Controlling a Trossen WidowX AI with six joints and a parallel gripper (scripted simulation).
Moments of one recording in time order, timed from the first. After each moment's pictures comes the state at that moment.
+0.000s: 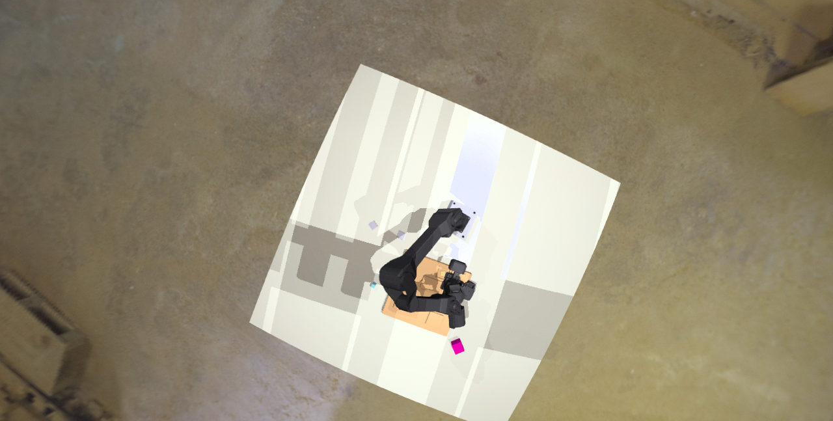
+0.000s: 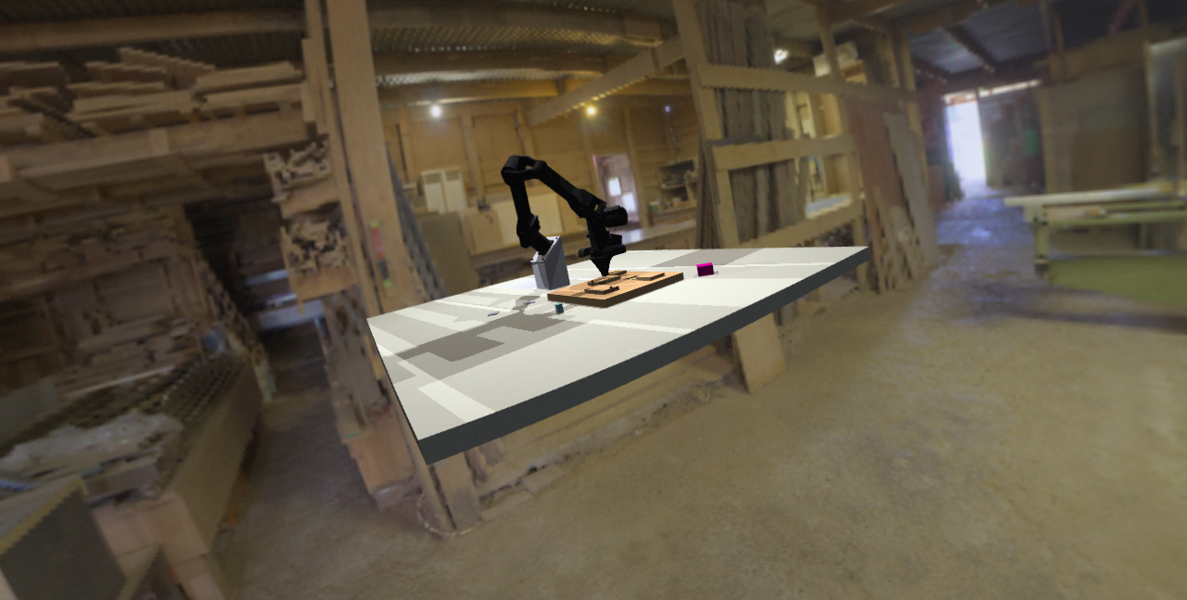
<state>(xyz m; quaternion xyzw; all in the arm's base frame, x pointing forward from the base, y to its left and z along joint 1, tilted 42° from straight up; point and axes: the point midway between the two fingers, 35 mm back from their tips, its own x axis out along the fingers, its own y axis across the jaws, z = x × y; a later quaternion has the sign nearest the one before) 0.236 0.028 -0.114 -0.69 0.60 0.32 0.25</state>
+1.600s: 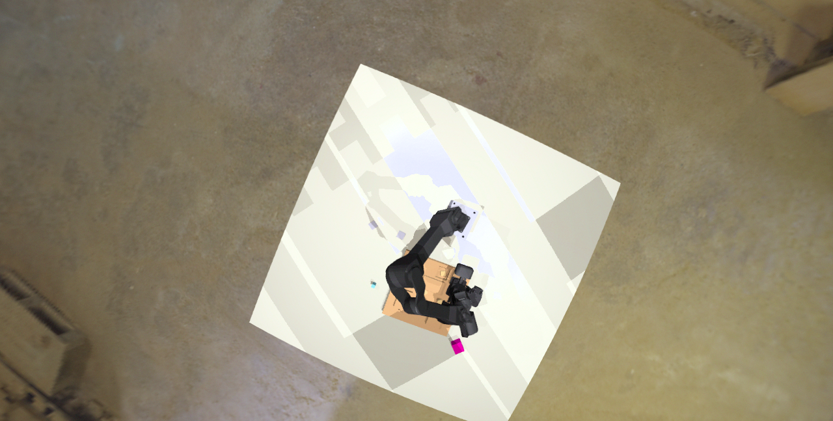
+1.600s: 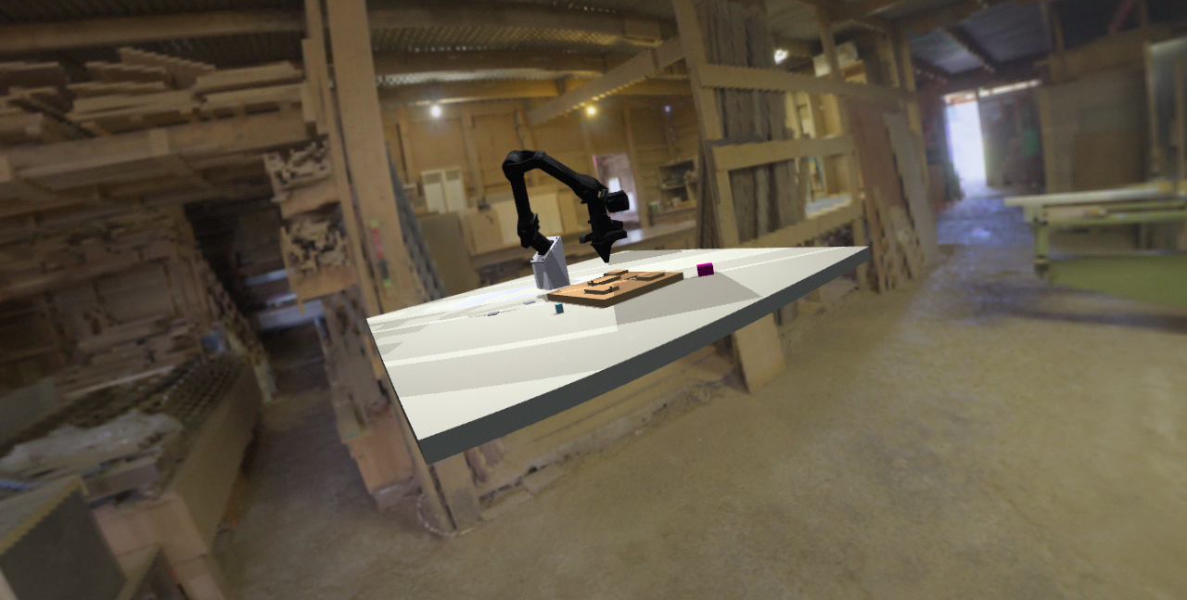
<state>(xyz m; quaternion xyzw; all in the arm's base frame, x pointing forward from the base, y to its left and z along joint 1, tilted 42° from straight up) 0.228 0.070 -0.093 -0.69 0.60 0.32 0.25</state>
